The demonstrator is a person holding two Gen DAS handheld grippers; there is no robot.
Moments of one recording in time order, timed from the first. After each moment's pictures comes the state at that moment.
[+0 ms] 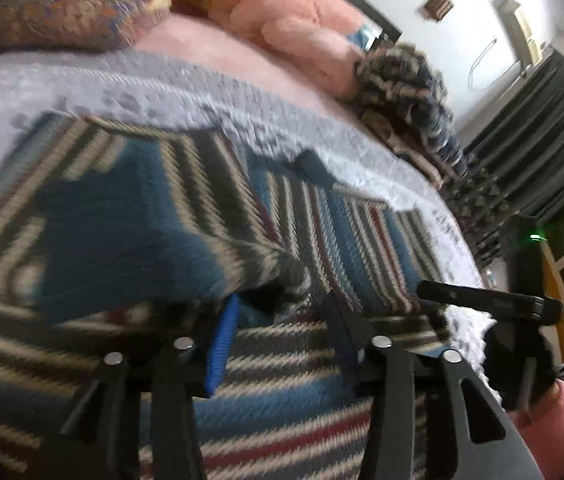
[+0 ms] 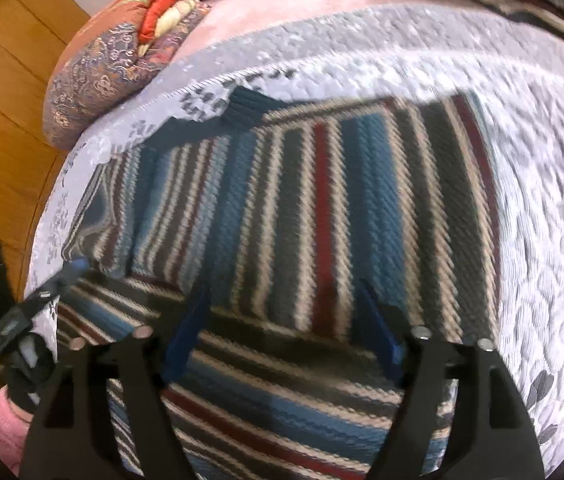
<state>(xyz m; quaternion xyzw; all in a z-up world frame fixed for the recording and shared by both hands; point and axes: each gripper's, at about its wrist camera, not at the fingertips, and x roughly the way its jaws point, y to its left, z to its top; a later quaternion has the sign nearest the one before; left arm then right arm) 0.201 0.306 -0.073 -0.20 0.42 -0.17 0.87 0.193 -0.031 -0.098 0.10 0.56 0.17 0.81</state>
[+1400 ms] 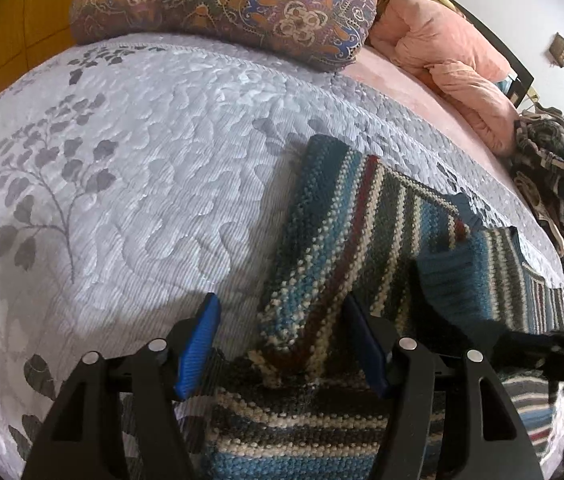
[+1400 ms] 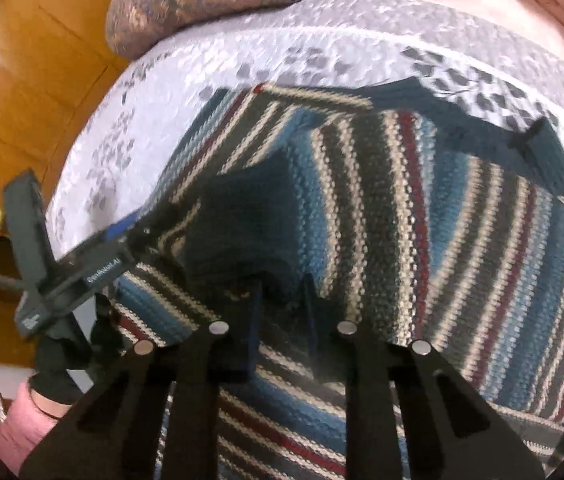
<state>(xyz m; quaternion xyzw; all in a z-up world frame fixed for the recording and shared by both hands) 0.221 0.443 -0.119 -0.17 0.46 0.07 0.87 0.228 0.194 -0.092 0.02 0.60 0.29 0.75</state>
